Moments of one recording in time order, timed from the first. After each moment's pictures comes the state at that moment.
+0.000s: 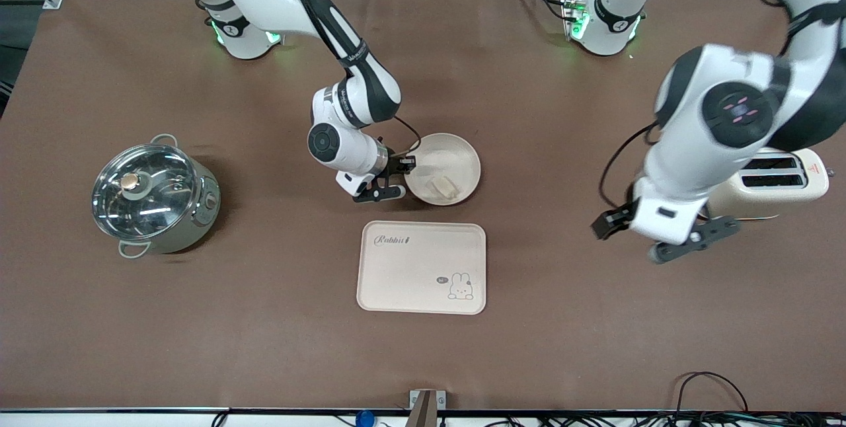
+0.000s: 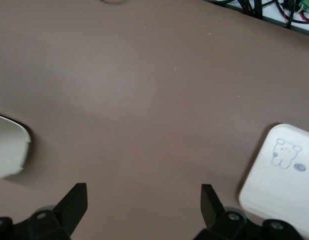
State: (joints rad) left arm 0.00 0.35 -0.34 -1.42 0.25 1.80 -0.66; right arm 0.75 0.60 -0.05 -1.87 0.74 2.44 0.08
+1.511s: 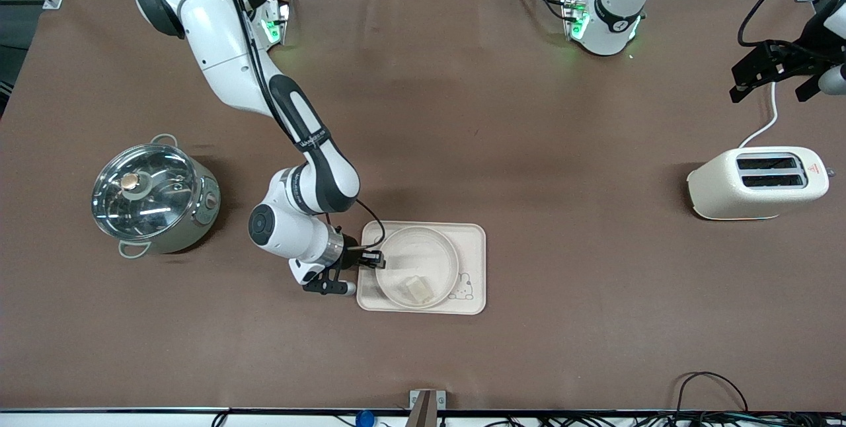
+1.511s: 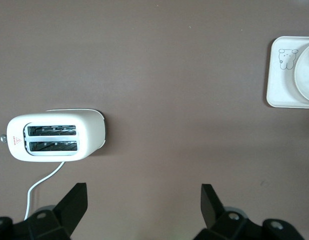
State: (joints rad) left arm 0.01 -0.09 -0.09 -1.56 0.01 1.52 -0.06; right arm 0.50 0.93 -0.07 -1.34 0.73 2.42 0.07
